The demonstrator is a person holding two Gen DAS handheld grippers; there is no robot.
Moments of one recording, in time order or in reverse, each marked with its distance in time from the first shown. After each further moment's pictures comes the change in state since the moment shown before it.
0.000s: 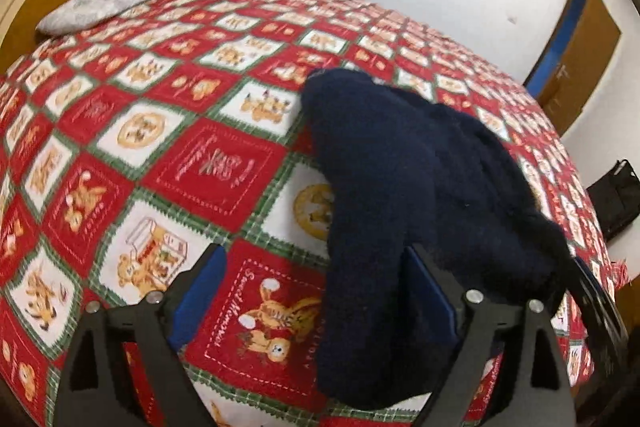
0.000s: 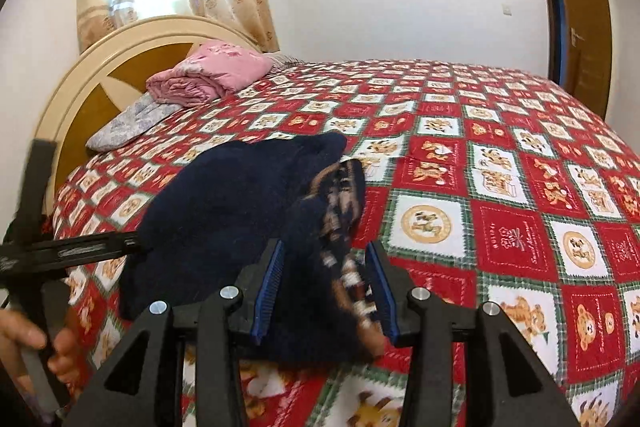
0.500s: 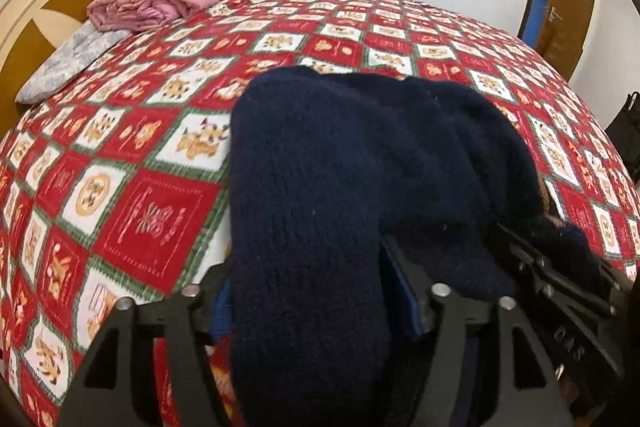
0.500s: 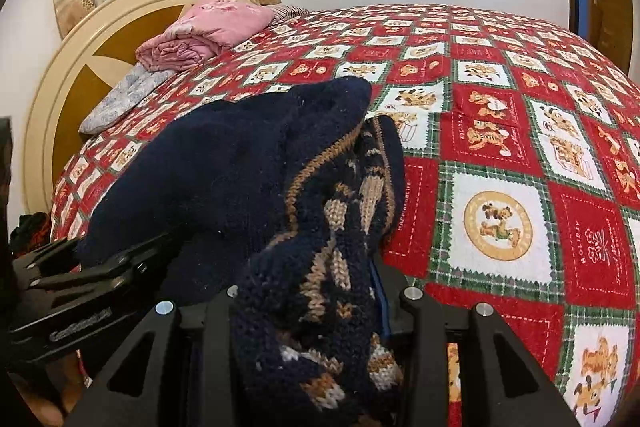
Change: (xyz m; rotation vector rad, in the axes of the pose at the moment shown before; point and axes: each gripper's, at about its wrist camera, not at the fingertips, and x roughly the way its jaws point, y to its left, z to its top) left arm 0.034 -0.063 0.011 0.203 -0.005 0.086; right arm 0.108 -0.009 0.018 0.077 0.201 0.049
